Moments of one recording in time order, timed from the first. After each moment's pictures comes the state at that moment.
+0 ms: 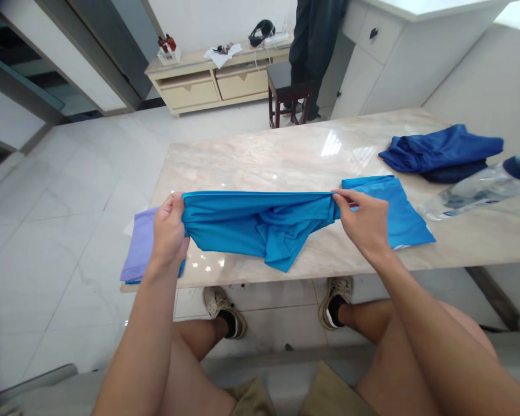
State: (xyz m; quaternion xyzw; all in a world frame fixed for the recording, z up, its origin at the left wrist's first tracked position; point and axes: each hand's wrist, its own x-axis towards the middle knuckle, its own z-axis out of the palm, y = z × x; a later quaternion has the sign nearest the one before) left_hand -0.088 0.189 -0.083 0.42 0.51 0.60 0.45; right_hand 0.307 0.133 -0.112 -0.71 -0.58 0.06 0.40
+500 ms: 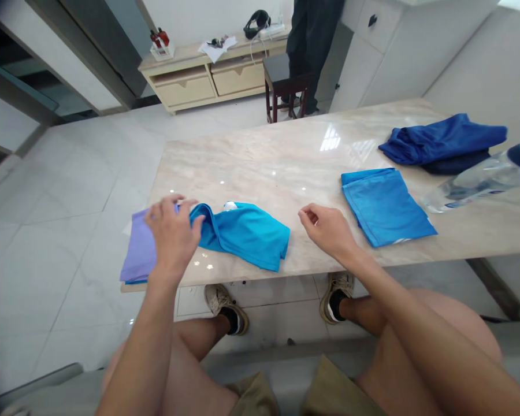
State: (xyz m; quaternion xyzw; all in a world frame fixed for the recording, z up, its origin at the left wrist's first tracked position) left_hand -0.107 0.170 -0.098 0.73 0.62 0.26 0.08; right_hand 0.264 0.126 -0.137 -0.67 -0.66 0.19 0.29
